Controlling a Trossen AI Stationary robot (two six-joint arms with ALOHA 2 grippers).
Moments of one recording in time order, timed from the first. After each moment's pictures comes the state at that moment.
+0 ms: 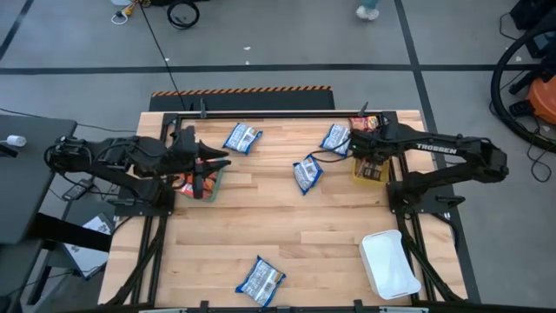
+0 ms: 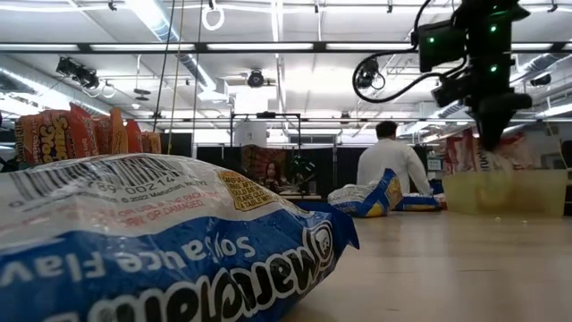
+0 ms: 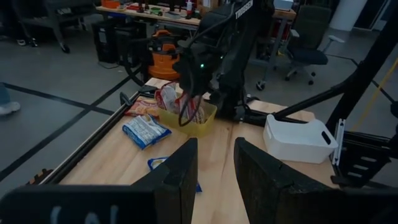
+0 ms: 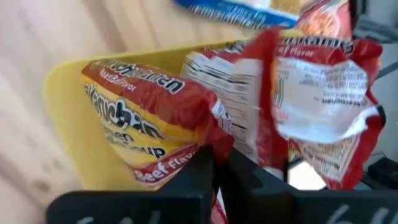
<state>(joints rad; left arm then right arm) -0.24 0.94 1.20 -0.50 -0.47 -0.24 -0.41 1.14 0.85 -1.25 0.36 -0.06</state>
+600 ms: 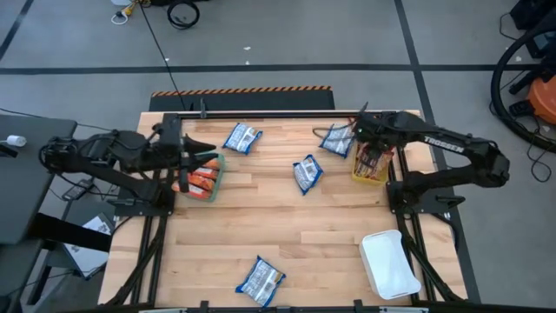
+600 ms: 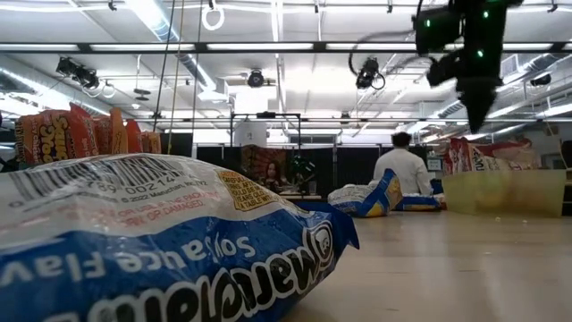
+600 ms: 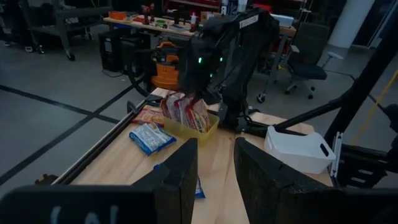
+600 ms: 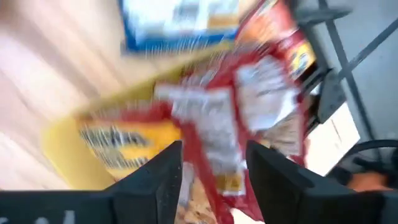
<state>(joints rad) -0.24 0.85 1.20 -0.54 -0.49 -0.25 -0.54 1.11 0.95 -1.26 0.35 0.07</state>
